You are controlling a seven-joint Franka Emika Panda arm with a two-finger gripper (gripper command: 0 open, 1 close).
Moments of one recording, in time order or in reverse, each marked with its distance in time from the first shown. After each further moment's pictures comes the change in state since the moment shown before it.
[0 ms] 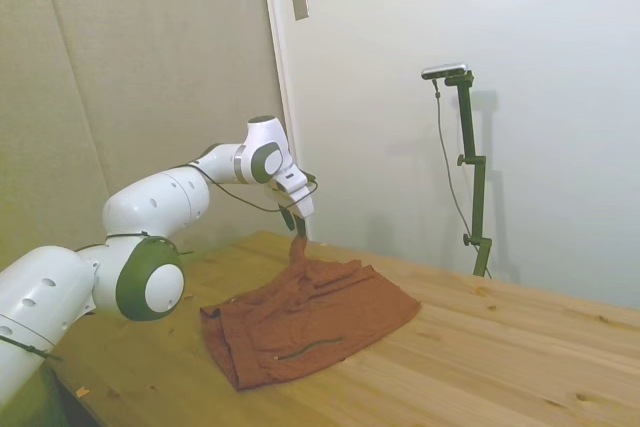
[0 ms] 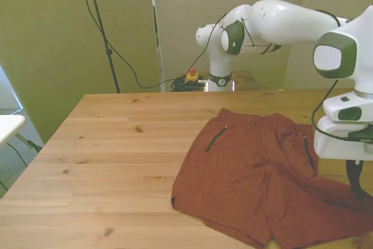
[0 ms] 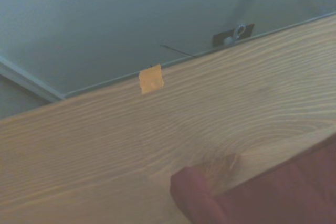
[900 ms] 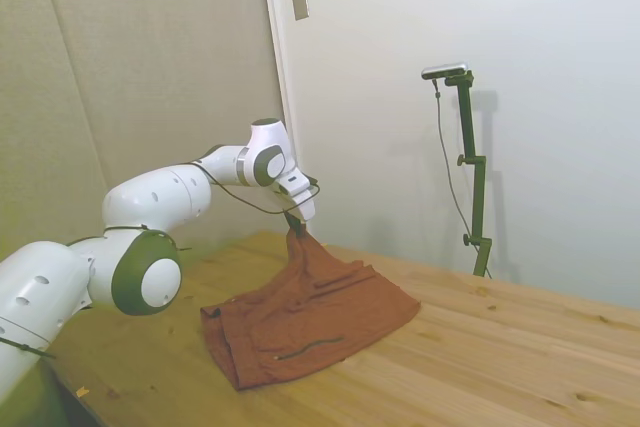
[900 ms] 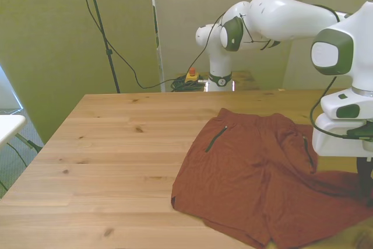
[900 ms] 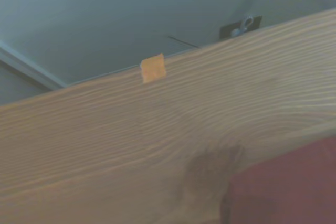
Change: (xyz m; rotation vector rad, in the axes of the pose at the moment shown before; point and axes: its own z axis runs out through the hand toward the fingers) arm -0.006 0.003 0.028 -0.019 -0.026 -0.024
